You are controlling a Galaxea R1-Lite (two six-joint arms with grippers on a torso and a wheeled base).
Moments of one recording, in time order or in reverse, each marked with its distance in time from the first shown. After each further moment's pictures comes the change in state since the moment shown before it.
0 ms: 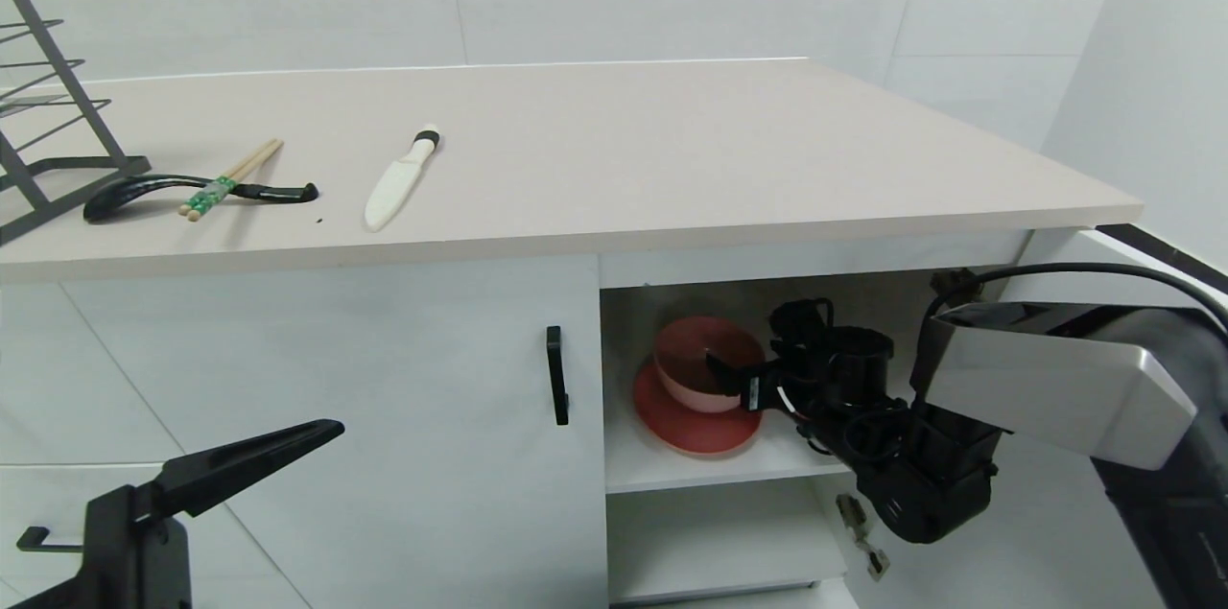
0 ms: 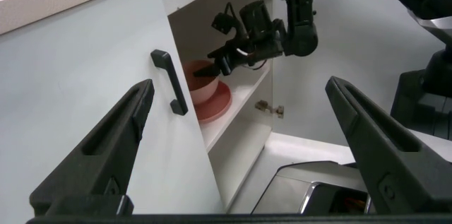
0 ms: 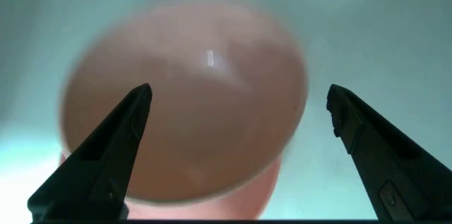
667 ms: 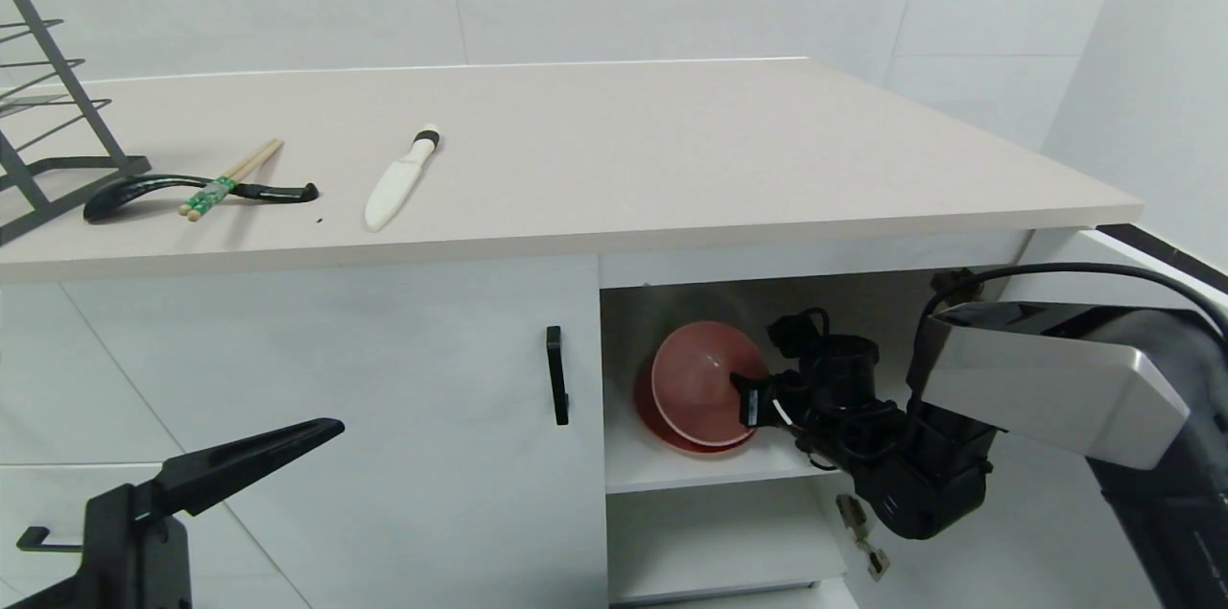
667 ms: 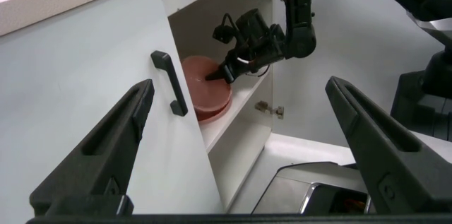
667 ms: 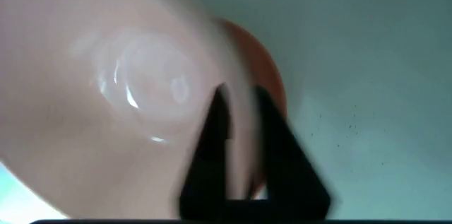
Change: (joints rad) left arm 0.000 0.001 -0.002 0.000 0.000 -0.003; right arm -0.003 0.012 -0.029 0.166 0.000 0.116
